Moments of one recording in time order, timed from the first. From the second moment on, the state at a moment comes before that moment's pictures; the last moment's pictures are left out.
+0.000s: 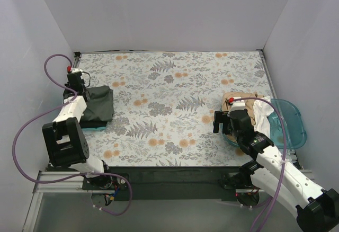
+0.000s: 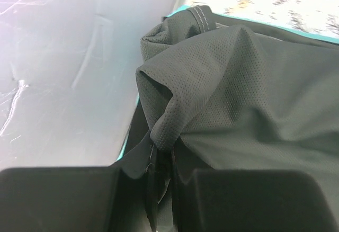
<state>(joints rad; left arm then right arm) 0.25 1.52 0.98 -0.17 -0.48 0.23 0.54 0.71 0.44 -0.35 0.28 0.28</state>
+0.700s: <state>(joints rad) 0.29 1.68 1.09 -0.13 -0.64 -0.03 0.54 0.72 0.44 -0.35 0.29 0.28</state>
